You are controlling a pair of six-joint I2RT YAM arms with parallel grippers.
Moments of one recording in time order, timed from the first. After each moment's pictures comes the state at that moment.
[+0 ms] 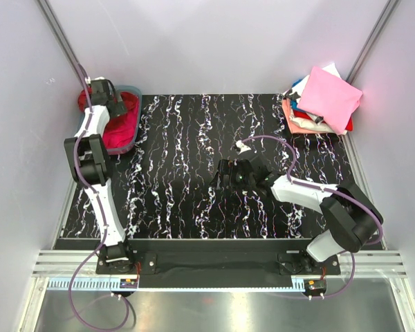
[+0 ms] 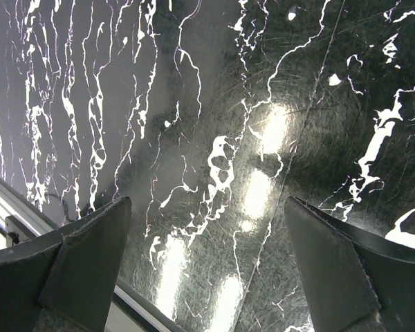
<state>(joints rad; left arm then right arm) 0.18 2.25 1.96 -0.42 -0.18 -0.21 0.70 1.52 0.78 0.06 -0.12 0.71</state>
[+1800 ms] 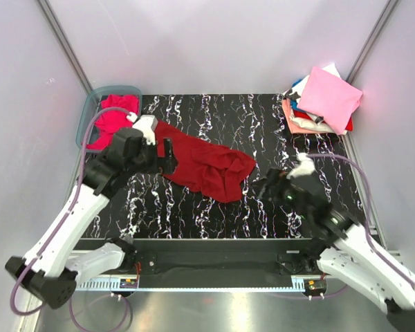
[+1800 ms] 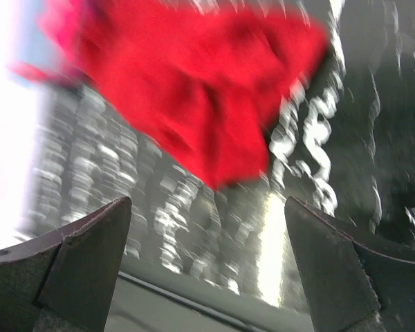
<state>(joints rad) -0.49 1.04 1.18 -0.79 -0.01 -0.34 0.70 0.54 0.63 -0.47 0.23 0.78</state>
